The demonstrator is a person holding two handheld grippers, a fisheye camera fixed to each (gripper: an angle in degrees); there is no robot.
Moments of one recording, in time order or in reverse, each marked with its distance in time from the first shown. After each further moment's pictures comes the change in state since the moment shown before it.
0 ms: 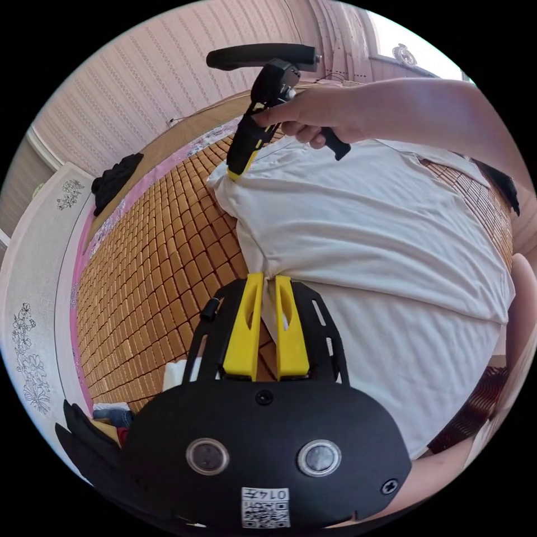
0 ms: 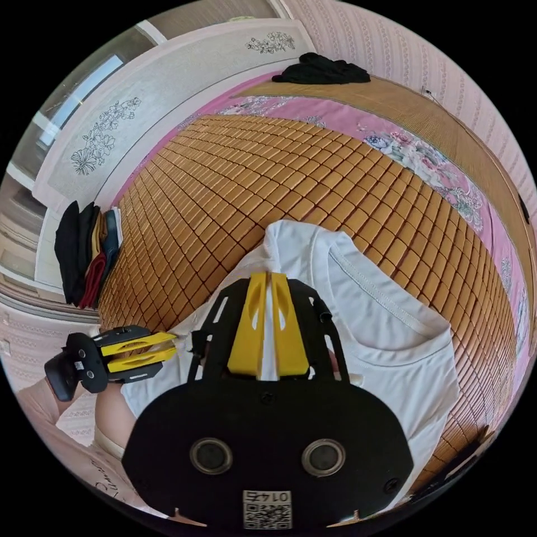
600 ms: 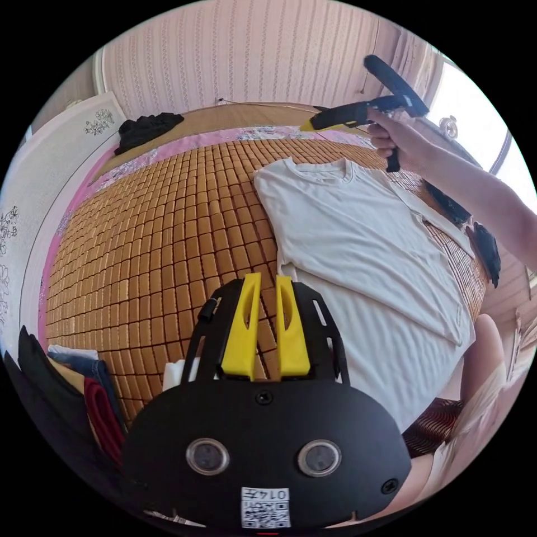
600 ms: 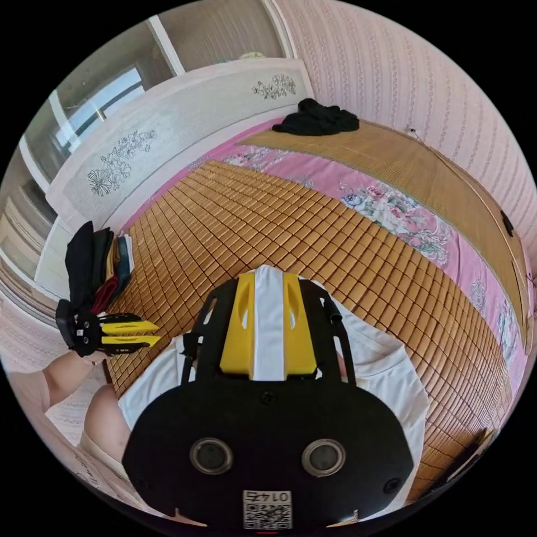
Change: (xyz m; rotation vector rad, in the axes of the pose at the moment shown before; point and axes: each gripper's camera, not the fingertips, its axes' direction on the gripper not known) left arm -0.062 0.037 -0.018 0.070 0.155 -0.279; right arm 0.005 0.039 -0.075 0.249 0.018 -0.015
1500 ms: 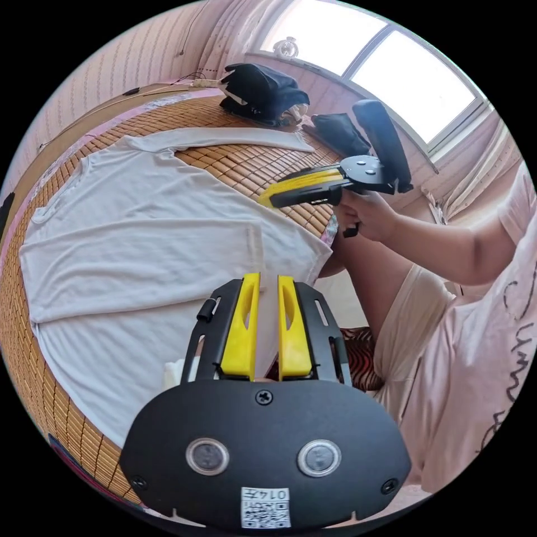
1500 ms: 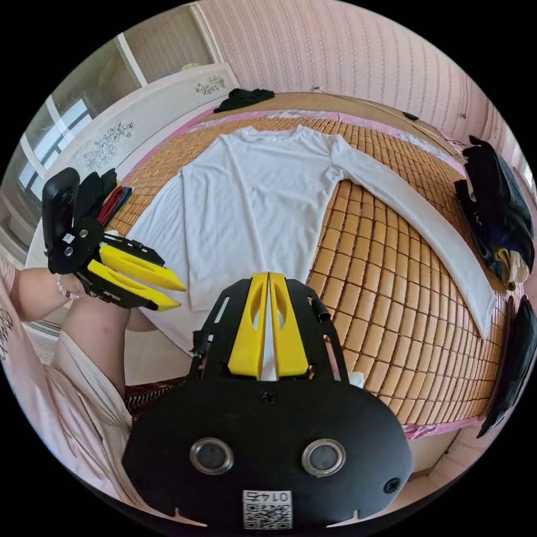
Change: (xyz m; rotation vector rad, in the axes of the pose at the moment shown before) left arm 0.315 0.038 0.042 -0.181 0.509 0.517; right arm -0.033 0.427 -0.142 0.011 0.190 0.323
